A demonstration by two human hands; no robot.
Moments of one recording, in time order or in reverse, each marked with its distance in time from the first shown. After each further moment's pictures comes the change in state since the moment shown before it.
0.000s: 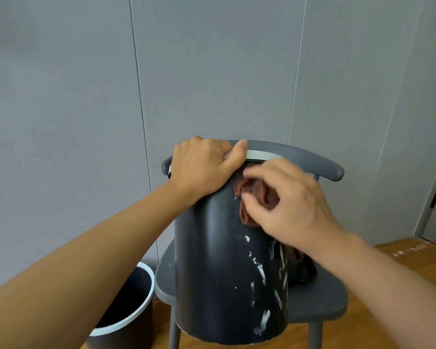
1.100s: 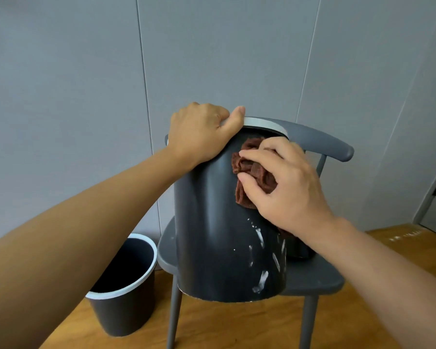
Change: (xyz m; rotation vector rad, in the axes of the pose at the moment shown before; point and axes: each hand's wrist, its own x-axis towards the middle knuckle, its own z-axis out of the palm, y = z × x) left_hand 0.005 -0.015 0.001 -0.047 -0.037 -0.070; right_hand -0.011 -0.006 0.019 -0.016 -0.019 0.025
